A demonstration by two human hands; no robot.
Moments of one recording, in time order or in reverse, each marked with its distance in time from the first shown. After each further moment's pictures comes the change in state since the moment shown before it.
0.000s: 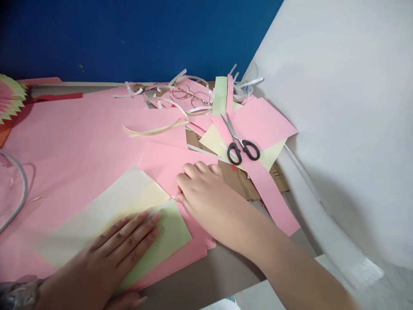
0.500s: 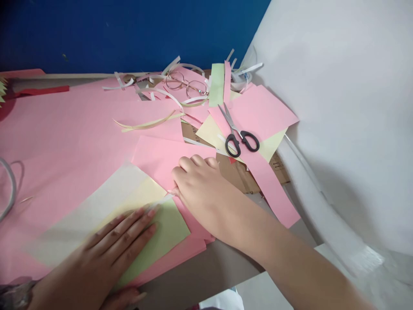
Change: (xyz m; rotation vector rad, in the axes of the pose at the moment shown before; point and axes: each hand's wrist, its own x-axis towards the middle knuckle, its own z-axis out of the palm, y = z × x) left_hand 0.000 0.000 0.003 -0.004 0.027 0.003; right_hand 0.005 -0.001 -0.004 0.083 -0.101 0.058
